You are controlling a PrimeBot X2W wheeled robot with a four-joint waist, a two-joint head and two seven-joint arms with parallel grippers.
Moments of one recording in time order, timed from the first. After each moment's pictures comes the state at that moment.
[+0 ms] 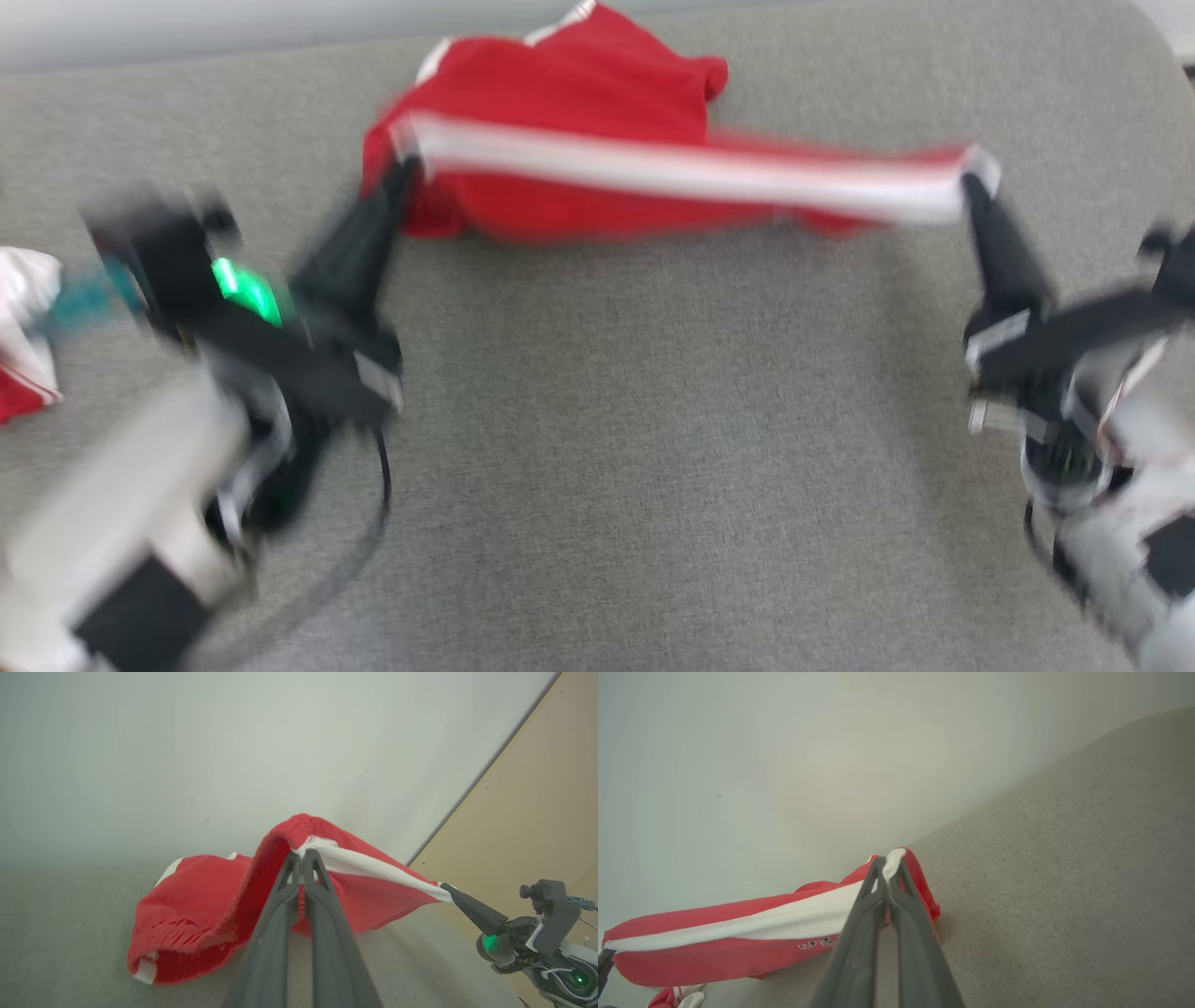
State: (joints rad) left arm -0.86 0.57 -0.83 0.19 -1.21 -0.08 -0.26; right arm -0.65 -0.51 0.47 0.41 1.24 0.13 -0.21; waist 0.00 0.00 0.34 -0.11
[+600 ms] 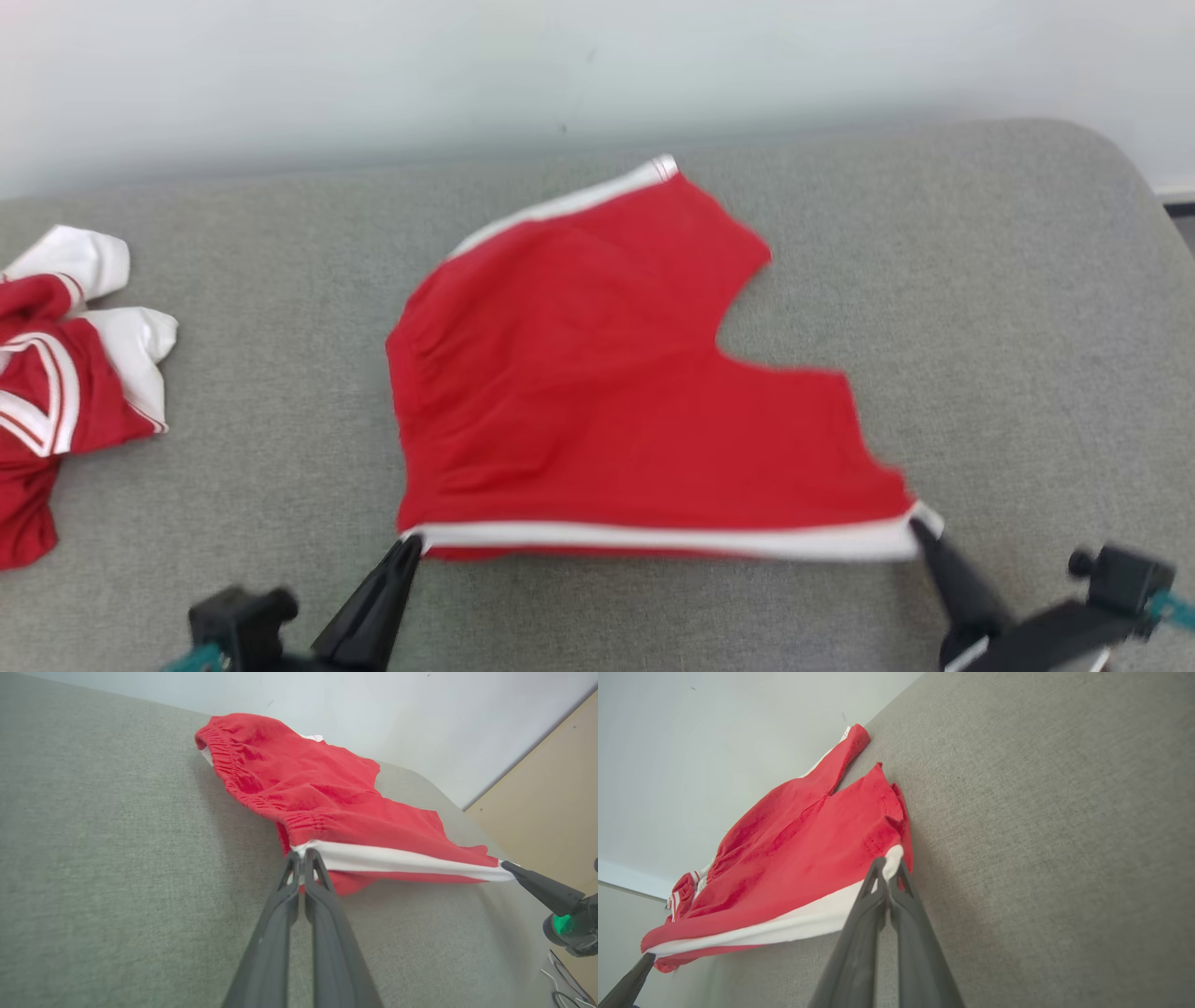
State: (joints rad) left arm -0.22 0.50 -0.66 0.15 -0.93 -0.04 -0.26; right arm -0.14 -0.53 0.48 0.29 1.23 0.13 -0.21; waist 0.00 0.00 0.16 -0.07
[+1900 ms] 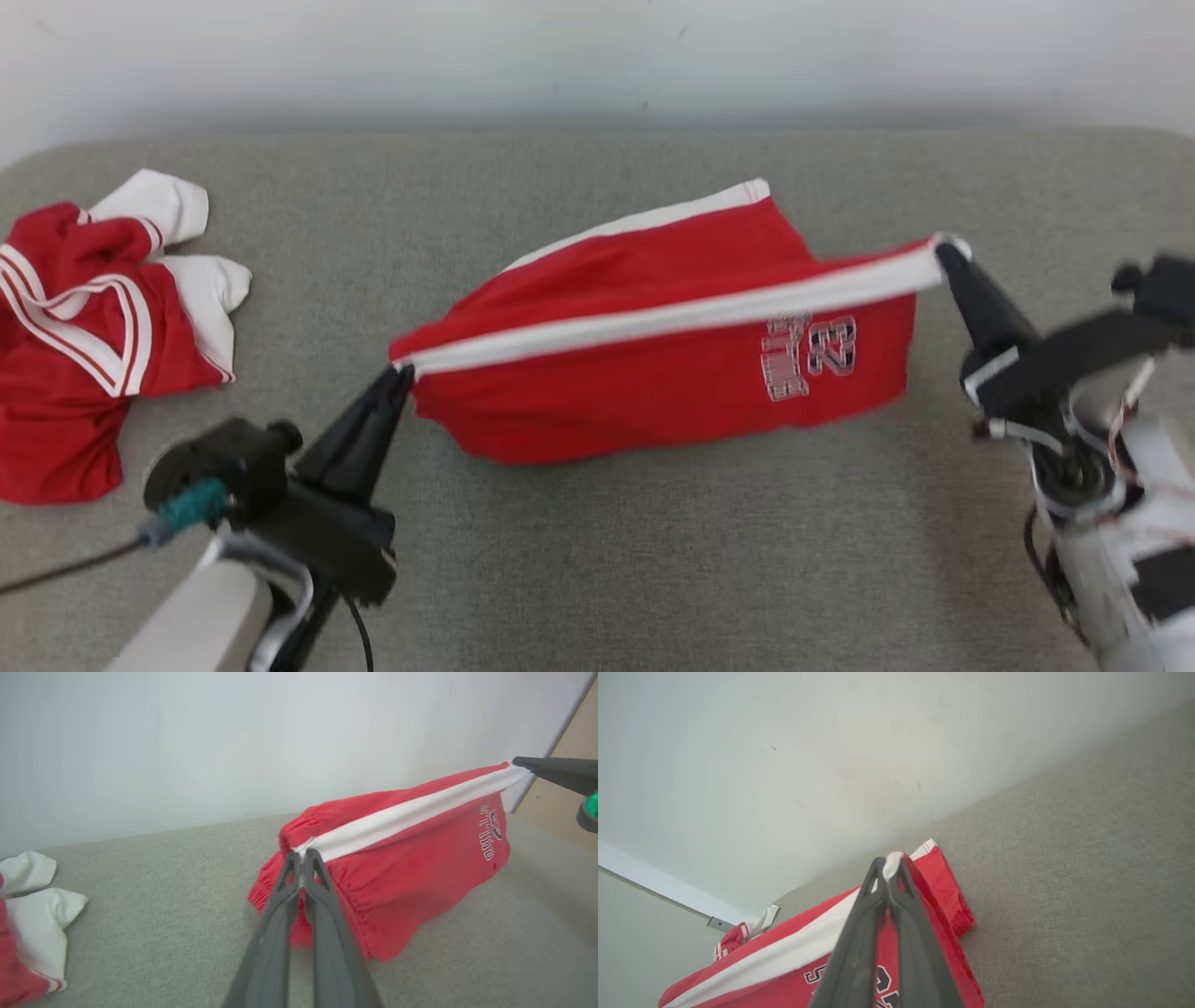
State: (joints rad) left arm -0.44 0.45 -0.55 0.26 -0.62 -0.12 -0.22; right arm -0.49 -0.37 0.16 0.34 1.04 0.13 0.14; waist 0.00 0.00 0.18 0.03
